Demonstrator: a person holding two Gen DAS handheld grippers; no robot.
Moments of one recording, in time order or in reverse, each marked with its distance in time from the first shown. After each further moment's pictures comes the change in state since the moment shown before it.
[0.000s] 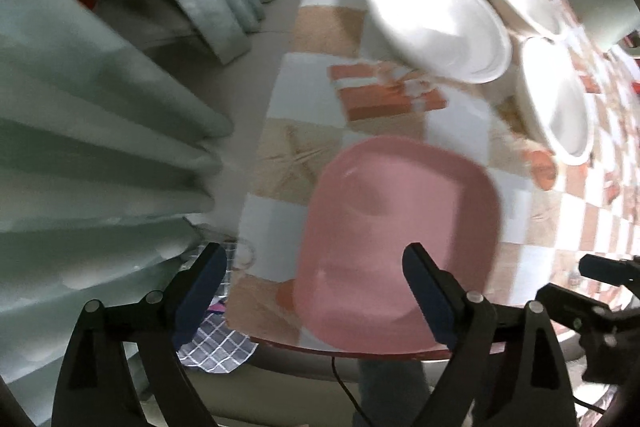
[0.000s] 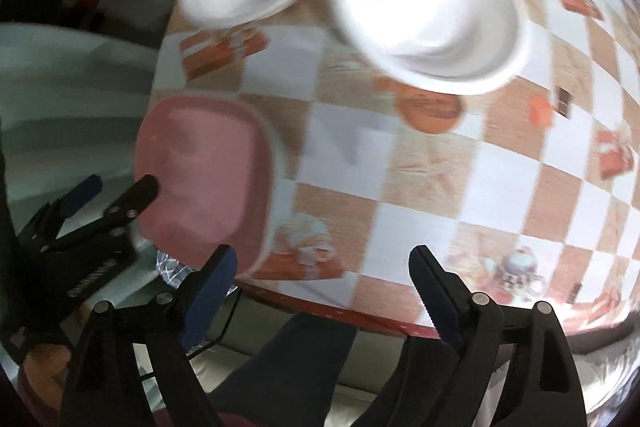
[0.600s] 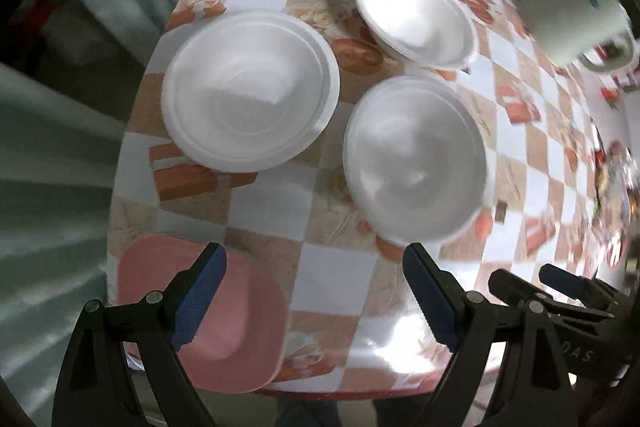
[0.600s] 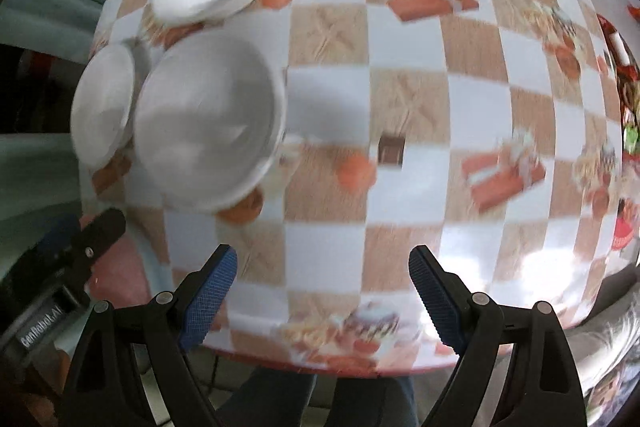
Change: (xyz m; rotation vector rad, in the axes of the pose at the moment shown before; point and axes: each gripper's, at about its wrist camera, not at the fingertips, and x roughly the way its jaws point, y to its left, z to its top) left arm -0.007 -0.130 0.072 -0.033 0.039 -0.126; right arm -0.048 -0.118 0.043 0.164 -0.079 -0.105
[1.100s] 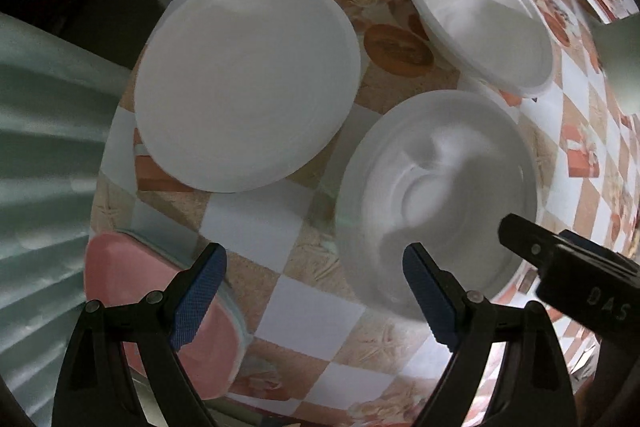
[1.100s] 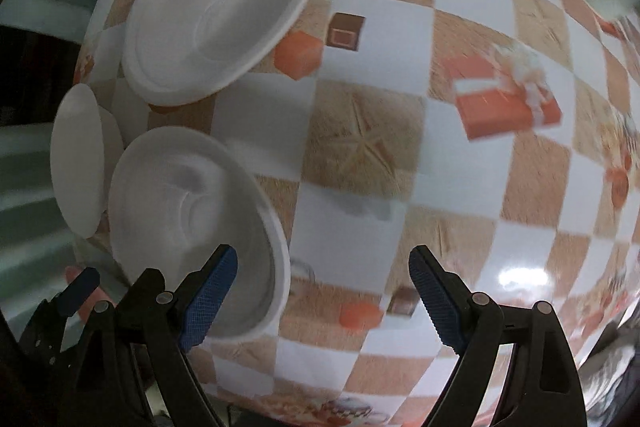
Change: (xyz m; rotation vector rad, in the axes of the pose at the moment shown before) left arm 0.048 -0.025 0.031 -0.179 0.069 0.138; right arm 0.041 0.019 0.097 -0.167 0.044 0.015
